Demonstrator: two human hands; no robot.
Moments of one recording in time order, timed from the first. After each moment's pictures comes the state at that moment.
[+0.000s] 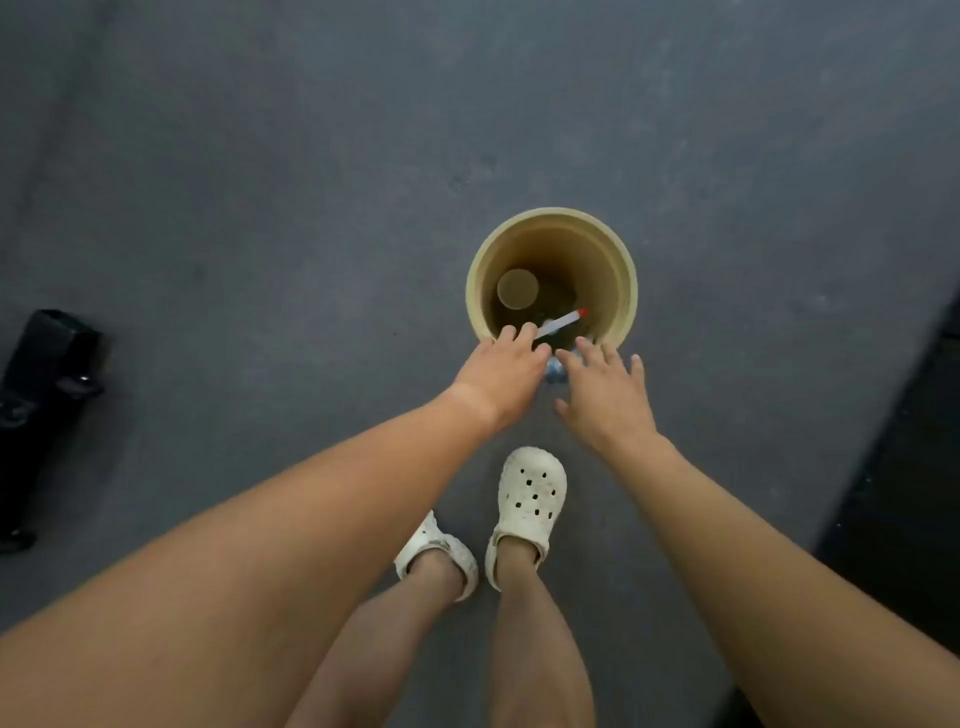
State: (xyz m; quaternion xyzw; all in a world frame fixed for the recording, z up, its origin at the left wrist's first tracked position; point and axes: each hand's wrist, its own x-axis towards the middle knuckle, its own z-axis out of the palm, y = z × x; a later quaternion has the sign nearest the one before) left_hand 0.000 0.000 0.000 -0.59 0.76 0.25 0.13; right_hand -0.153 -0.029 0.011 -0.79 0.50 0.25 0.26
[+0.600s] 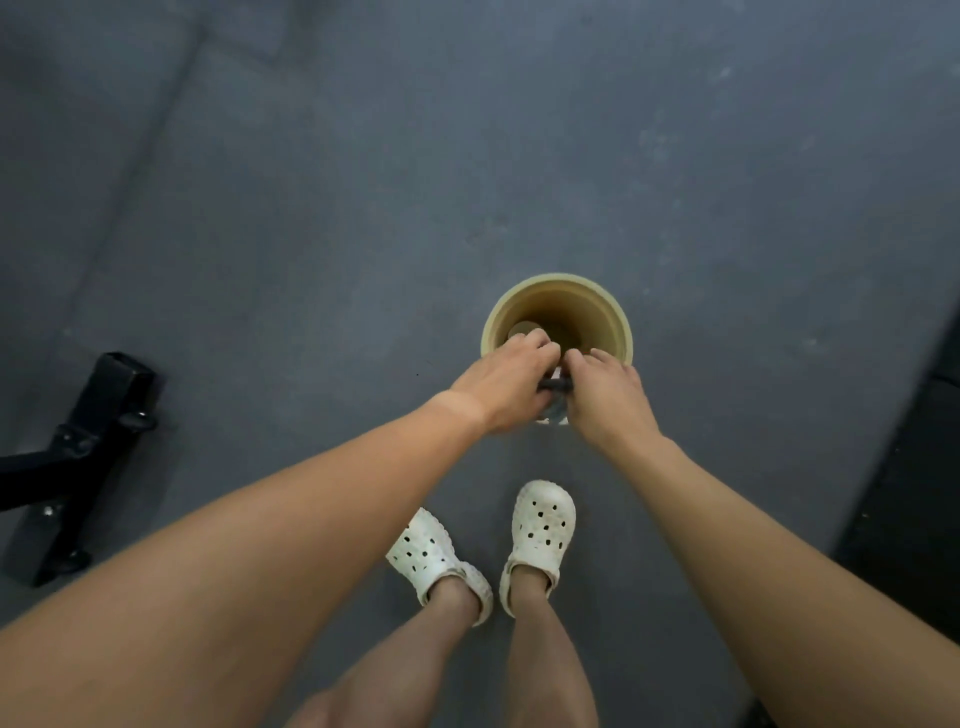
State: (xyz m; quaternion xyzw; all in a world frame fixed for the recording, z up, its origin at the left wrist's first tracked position) left_hand 0.035 -0.048 0.084 -0.62 0.67 0.41 -0.02; right_hand -0.124 -0.078 0.076 -0.80 0.50 0.16 0.30
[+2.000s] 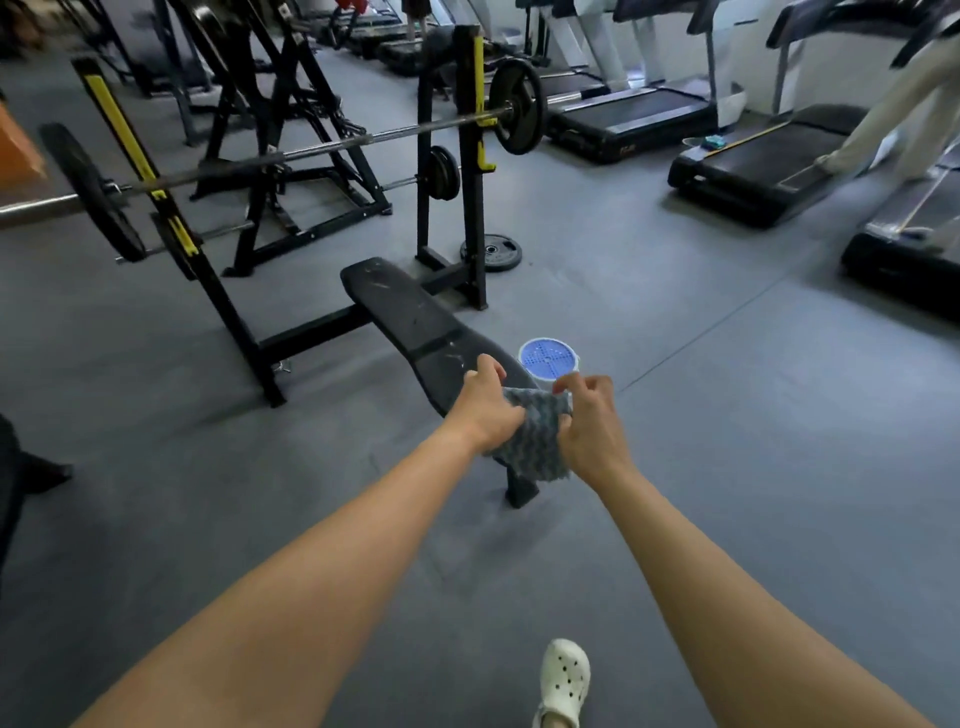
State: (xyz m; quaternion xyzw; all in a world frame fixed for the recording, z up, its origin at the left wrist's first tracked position) left_hand 0.646 -0.513 0.677 -0.83 0.34 0.24 -0.37; right_hand 0.514 -0.605 0.670 -0.86 0.37 -0.19 0.30
